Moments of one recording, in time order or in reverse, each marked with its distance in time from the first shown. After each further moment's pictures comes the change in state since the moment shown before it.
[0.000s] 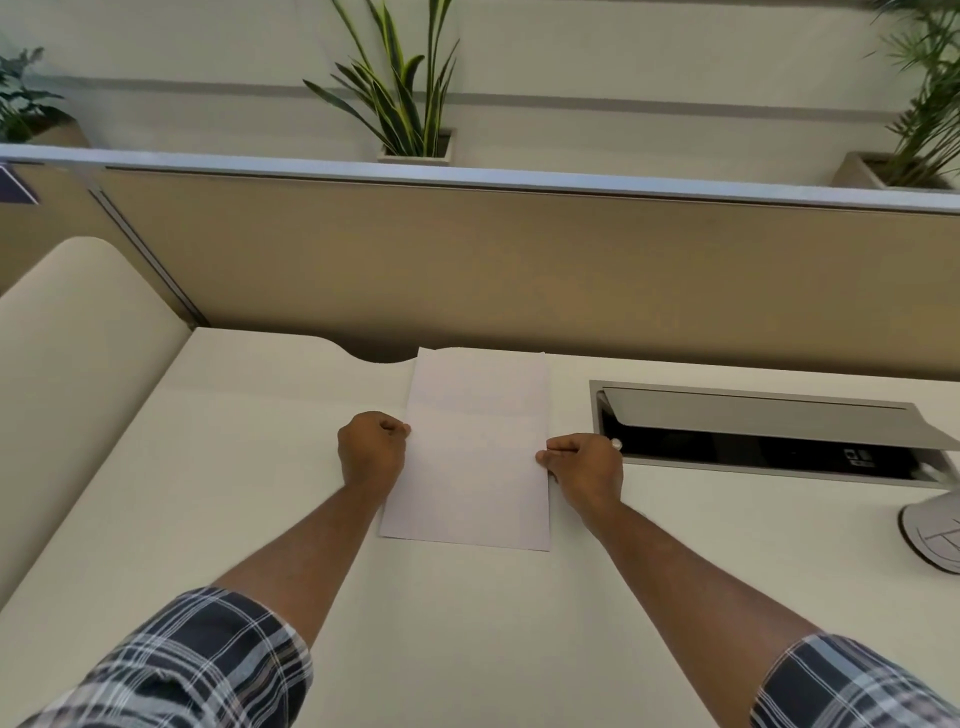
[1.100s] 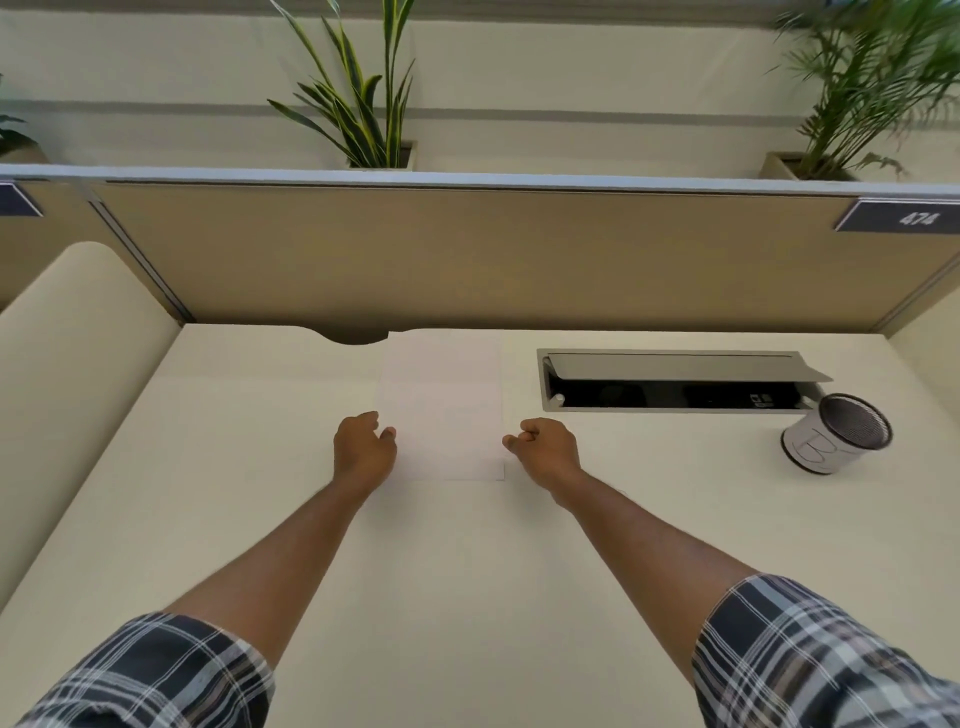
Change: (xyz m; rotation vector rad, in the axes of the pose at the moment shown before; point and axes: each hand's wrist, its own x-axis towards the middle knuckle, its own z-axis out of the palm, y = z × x) left_hand -0.083 0.000 -0.032 0.100 -0.190 0.090; right_hand -0.071 0.010 -0.036 -0.102 -0.130 -0.038
